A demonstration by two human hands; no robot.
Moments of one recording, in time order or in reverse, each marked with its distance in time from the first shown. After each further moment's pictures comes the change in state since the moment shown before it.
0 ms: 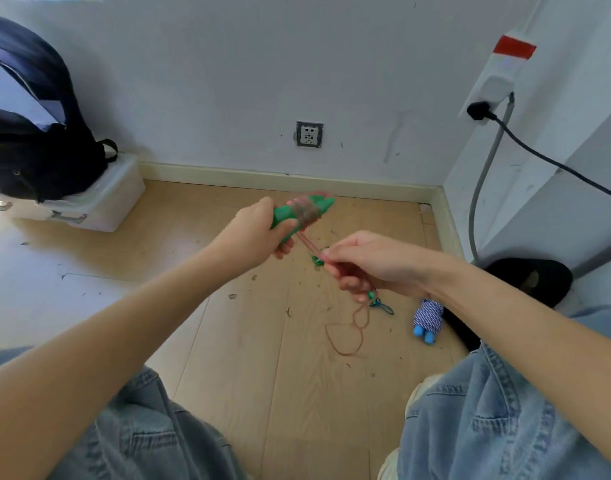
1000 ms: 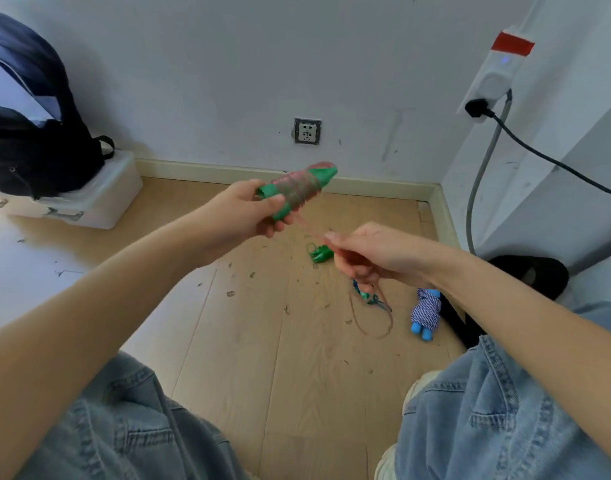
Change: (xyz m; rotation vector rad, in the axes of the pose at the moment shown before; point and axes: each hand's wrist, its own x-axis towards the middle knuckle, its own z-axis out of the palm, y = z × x) left_hand -0.005 0.011 -0.026 -0.551 -0.144 -0.067; right_hand -0.003 0.002 -0.013 -0.068 0.006 0.019
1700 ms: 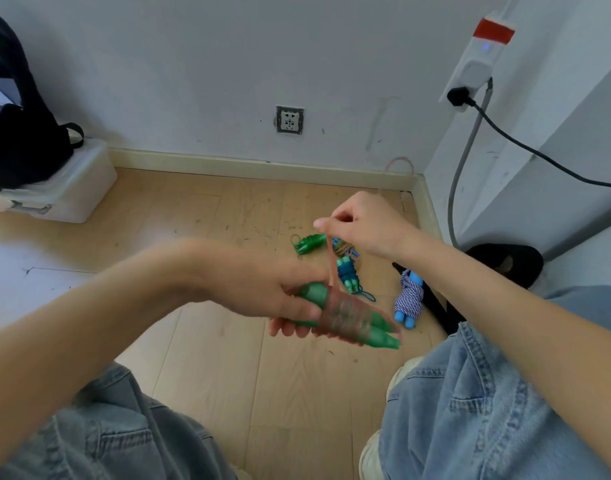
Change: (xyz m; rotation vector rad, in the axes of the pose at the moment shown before) left_hand -0.035 0.013 0.040 0.706 -0.870 -0.039; right_hand 0.002 -0.007 0.000 -0.550 0.481 -0.133
